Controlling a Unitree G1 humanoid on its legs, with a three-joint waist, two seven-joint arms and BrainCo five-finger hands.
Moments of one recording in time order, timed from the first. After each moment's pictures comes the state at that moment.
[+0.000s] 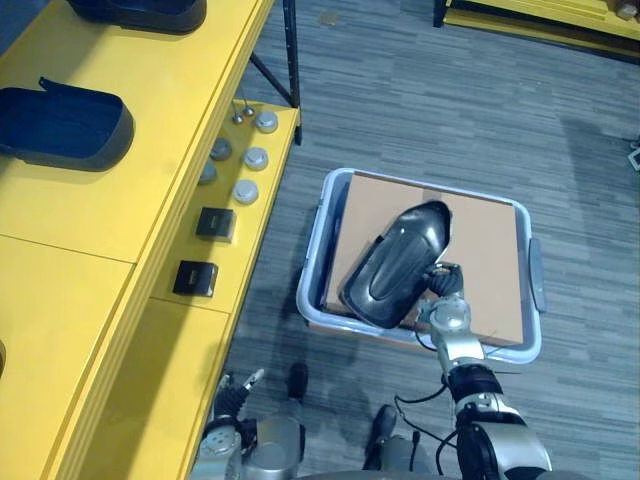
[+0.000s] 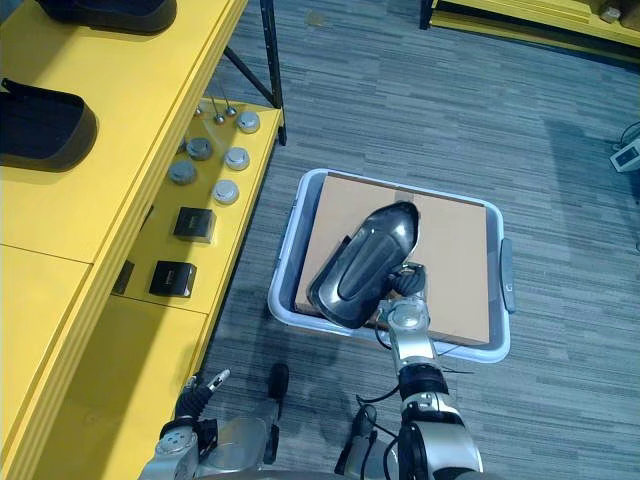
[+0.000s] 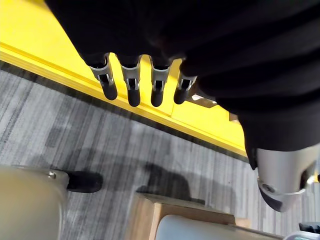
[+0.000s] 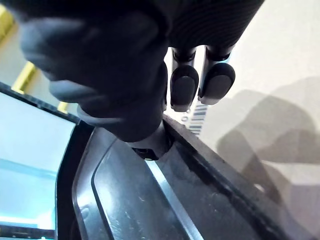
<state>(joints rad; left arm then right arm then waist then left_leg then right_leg) 0.12 0.08 -0.06 0.56 -0.07 -0.08 0.24 -0.34 -0.03 -0.20 0.44 -0.23 0.08 -0.38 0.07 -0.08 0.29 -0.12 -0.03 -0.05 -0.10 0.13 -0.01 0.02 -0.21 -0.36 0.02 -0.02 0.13</state>
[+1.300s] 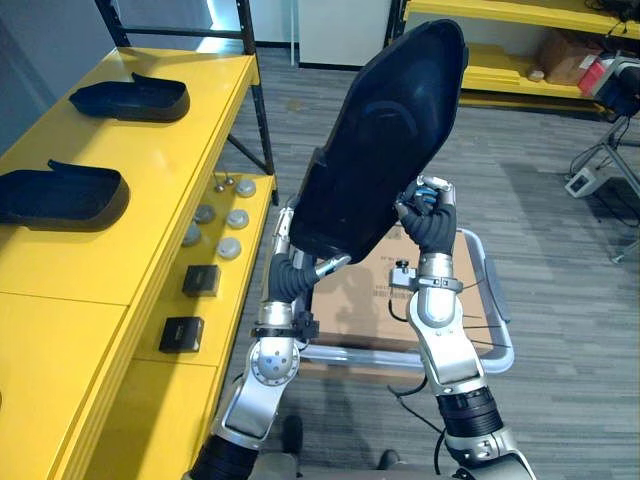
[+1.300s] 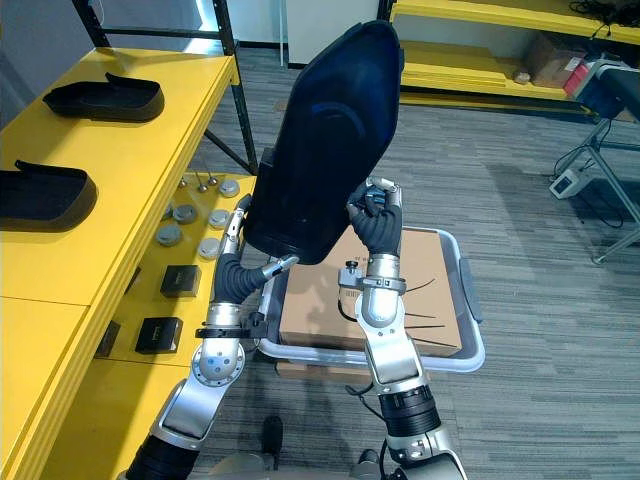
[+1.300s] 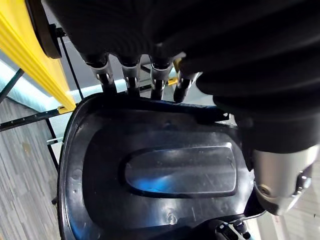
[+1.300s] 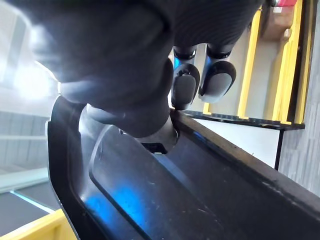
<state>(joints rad) -0.04 0.10 -0.34 -0.21 0.44 -0.07 0.43 -0.27 0.03 0.18 -0.13 -0.17 -0.07 -0.39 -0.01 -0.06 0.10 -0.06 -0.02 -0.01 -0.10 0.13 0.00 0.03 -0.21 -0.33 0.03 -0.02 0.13</state>
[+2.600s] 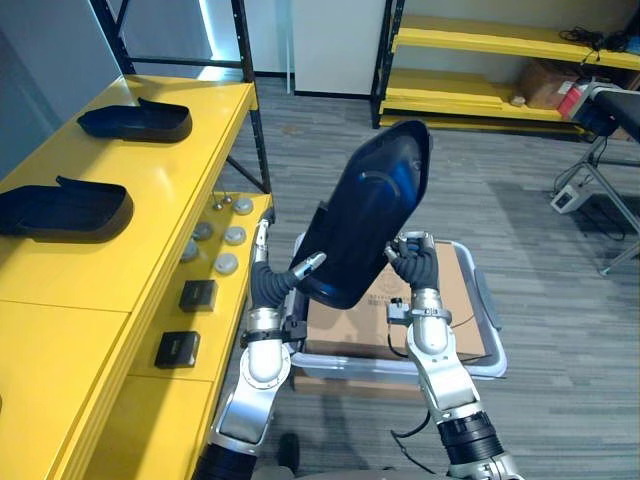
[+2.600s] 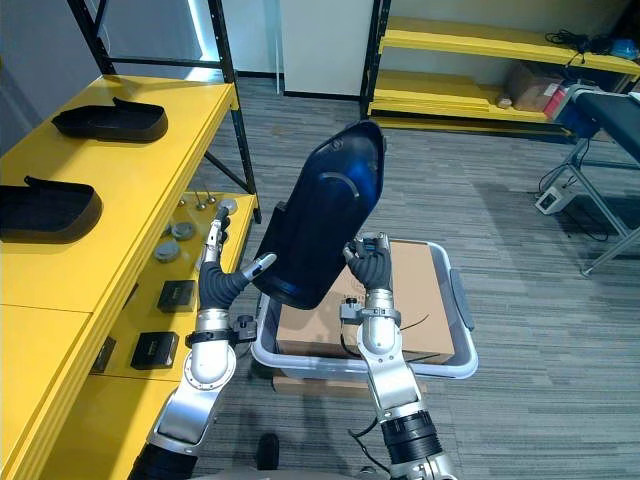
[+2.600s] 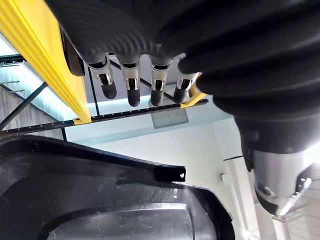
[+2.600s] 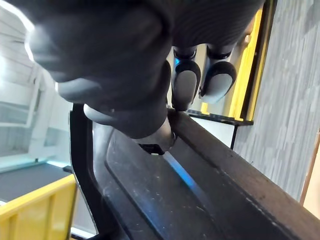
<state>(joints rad) 0.02 0.04 -0.27 -0.19 0.29 -0.08 0.41 -0.14 0.04 0.20 -0.03 -0.19 -0.06 -0.34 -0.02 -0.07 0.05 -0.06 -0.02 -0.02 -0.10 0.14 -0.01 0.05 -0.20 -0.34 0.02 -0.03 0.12</state>
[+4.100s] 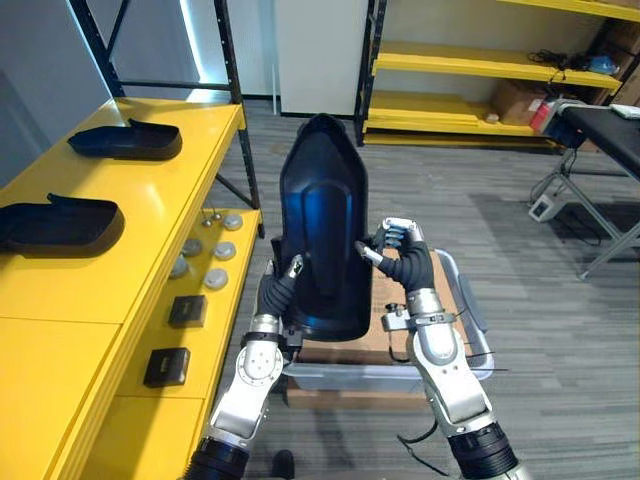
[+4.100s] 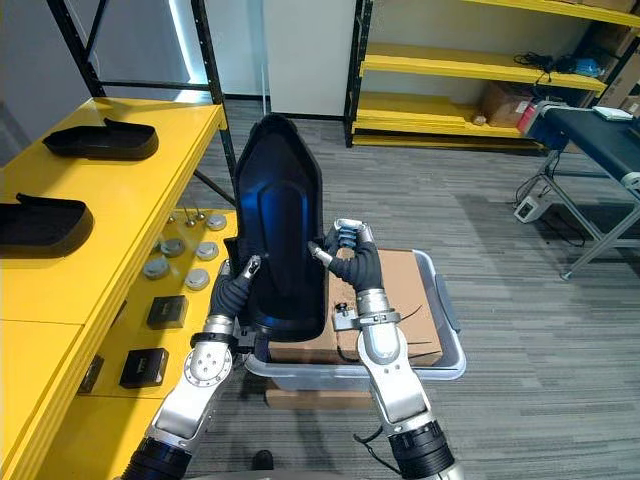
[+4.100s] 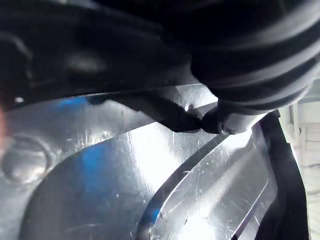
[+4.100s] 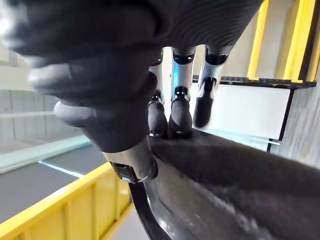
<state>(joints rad) 0.03 0.10 -0.25 -0.16 0.21 -0.06 0.29 -0.12 -0.13 0.19 -0.23 -0.07 -0.18 -0.18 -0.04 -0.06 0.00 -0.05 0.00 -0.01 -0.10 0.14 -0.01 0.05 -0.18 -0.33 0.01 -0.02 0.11</state>
